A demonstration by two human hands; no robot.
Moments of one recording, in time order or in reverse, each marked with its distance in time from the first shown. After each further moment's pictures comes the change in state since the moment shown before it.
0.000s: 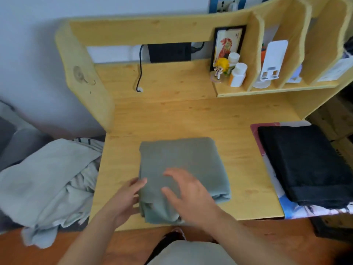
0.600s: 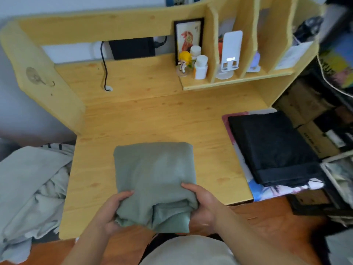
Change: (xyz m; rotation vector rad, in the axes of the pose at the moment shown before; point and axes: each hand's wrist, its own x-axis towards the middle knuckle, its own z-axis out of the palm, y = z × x) left_hand -0.005 -0.033 0.051 -0.318 -0.005 -0.200; right_hand -0.060 0.118 -0.014 1.608 -0.089 0.983
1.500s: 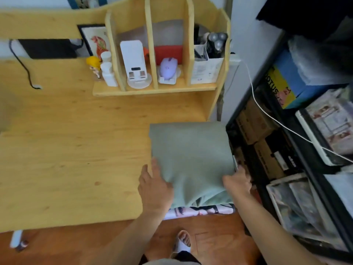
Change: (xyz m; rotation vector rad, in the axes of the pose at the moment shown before) left_hand 0.125 -0.189 0.443 1.248 0.668 0.712; right_hand -0.152 -0.286 -0.334 -0.918 0.973 -0.455
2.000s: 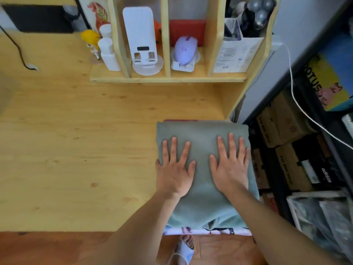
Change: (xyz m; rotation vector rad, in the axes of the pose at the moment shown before) left_hand 0.099 0.016 0.067 0.332 -0.050 0.287; right_hand 0.074 -0.041 0.080 -0.763 0.278 -0.806
